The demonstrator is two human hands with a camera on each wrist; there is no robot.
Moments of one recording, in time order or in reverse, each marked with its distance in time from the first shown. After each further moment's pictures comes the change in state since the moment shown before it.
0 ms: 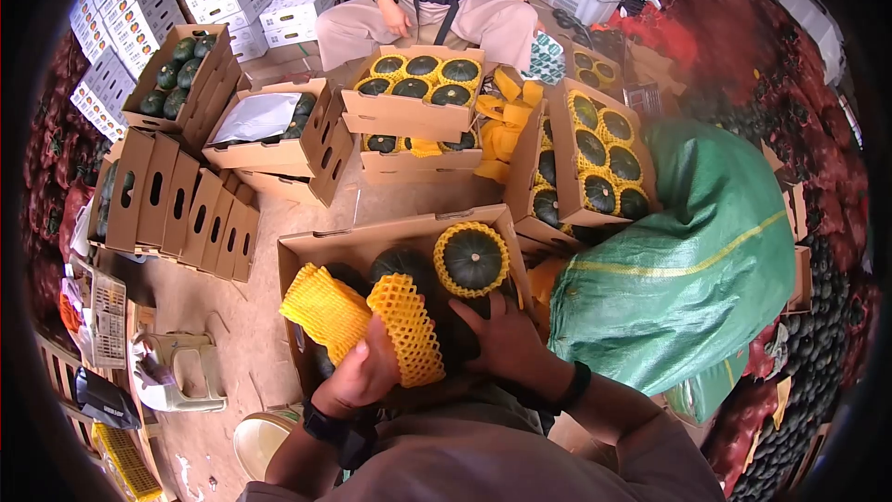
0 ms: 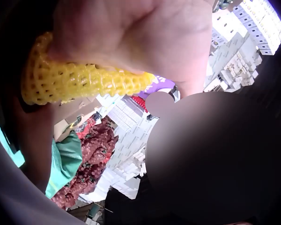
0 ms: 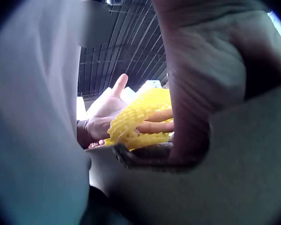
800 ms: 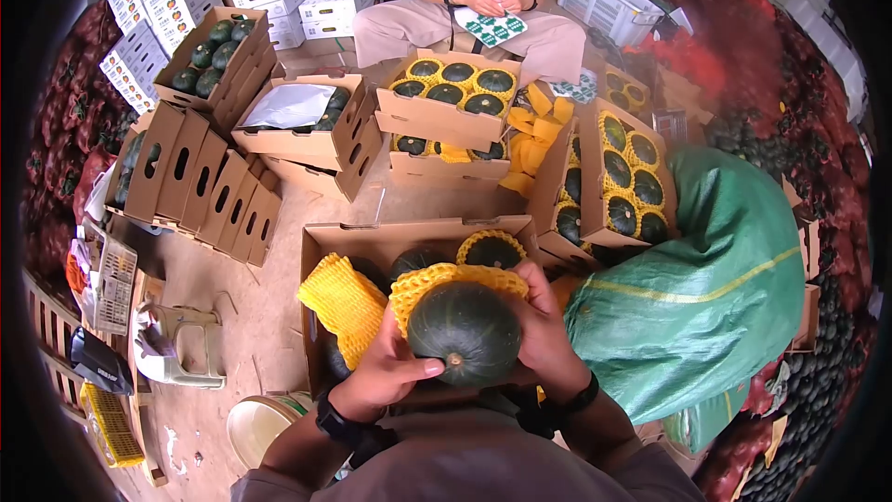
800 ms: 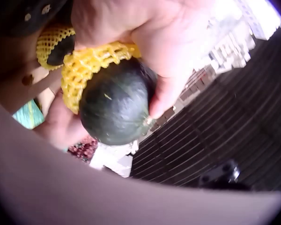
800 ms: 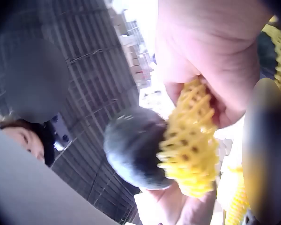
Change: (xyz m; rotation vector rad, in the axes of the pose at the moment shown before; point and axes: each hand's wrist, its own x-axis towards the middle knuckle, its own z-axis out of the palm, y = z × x) left_hand 0.005 0.005 0.032 0.059 0.108 0.176; right_hand 0.031 -0.003 -0.019 2.035 0.189 -0.146
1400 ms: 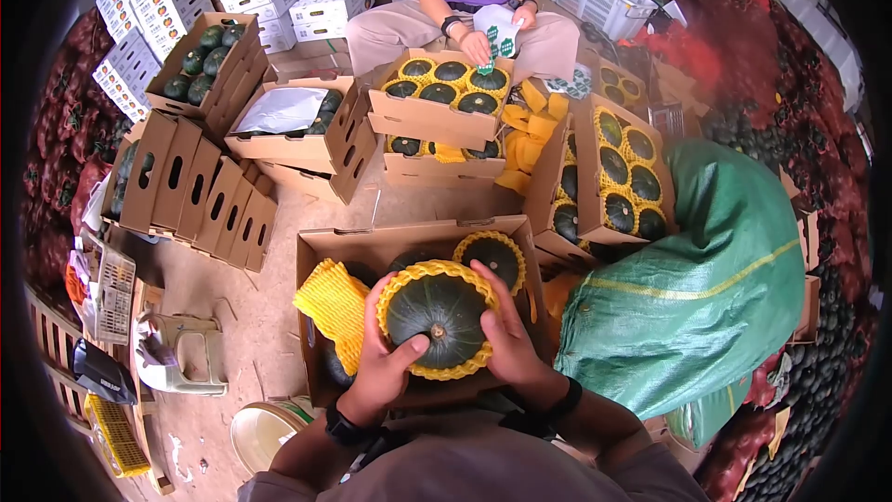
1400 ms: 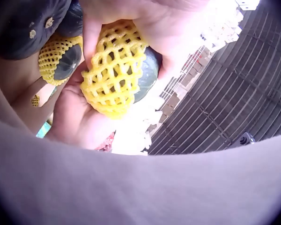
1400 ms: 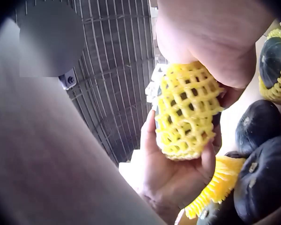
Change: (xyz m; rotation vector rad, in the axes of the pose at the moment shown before) left_hand 0.012 -0.009 -0.005 0.204 0.222 0.202; right_hand -0.007 0.024 0.014 -0.433 -0.051 -0.107
